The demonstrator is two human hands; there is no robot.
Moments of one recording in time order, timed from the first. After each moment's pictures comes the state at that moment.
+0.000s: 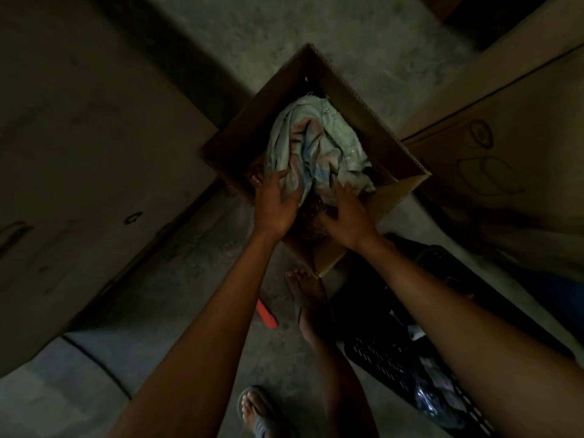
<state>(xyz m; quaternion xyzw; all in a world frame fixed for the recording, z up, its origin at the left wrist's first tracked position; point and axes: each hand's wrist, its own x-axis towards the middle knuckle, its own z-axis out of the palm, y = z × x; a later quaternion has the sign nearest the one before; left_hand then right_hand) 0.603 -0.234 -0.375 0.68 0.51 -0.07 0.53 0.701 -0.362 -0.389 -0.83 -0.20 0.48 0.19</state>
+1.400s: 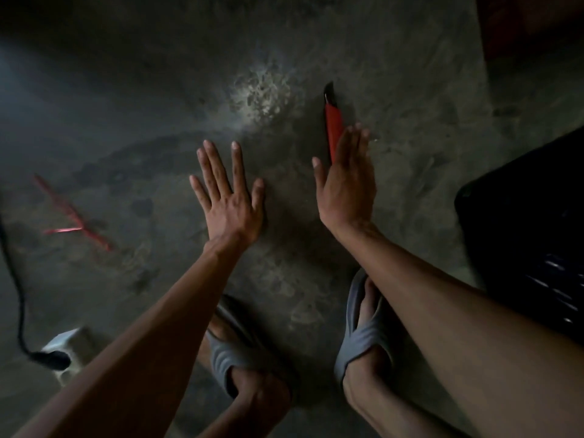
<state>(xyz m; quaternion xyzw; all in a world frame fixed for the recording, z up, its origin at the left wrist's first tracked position) 0.113 -0.466 -0.744 0.72 0.62 -0.14 0.28 0.284 -0.500 -0.727 -0.87 -0.43 0.22 -0.04</state>
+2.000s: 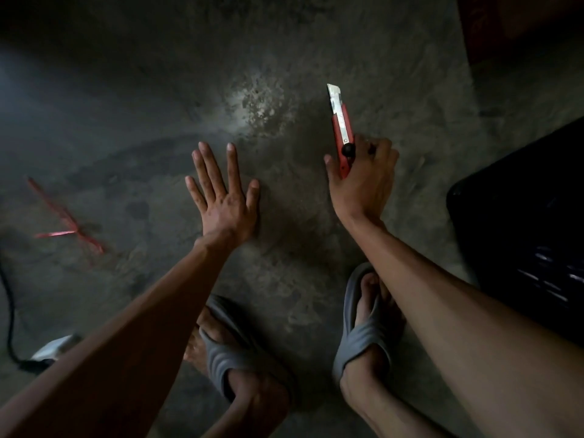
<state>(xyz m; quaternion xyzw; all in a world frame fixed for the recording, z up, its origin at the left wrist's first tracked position) 0.104 -0.463 -0.758 0.73 0.60 -0.13 0.30 0.308 -0.508 -0.721 -0.92 -0.35 0.15 0.06</state>
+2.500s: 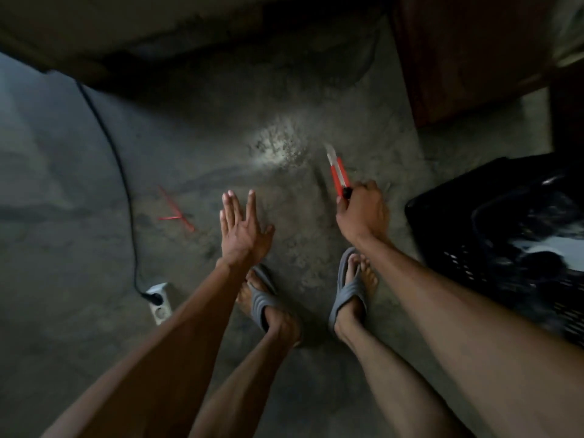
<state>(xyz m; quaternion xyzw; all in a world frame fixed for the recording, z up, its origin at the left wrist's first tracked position) 0.064 -0.468 -0.510 0.66 0.61 -0.21 0.38 0.277 -0.506 -0.486 -0.88 -0.38 0.27 -0.01</state>
